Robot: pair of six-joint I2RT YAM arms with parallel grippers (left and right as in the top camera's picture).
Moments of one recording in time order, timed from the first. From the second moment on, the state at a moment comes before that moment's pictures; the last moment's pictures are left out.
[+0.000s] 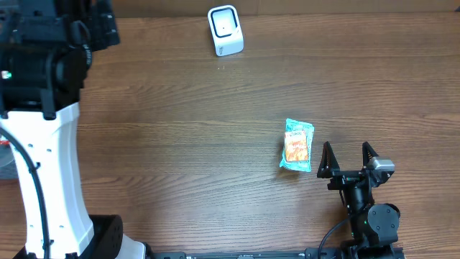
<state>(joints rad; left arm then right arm) -0.05 1.70 2.39 -1.34 -0.44 -0.15 0.13 0.01 0.02 -0.02 0.06 0.23</state>
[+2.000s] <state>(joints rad) 0.67 2.41 2.39 -1.27 -0.15 0.11 0.13 0.01 0.02 -0.02 0.06 0.23</state>
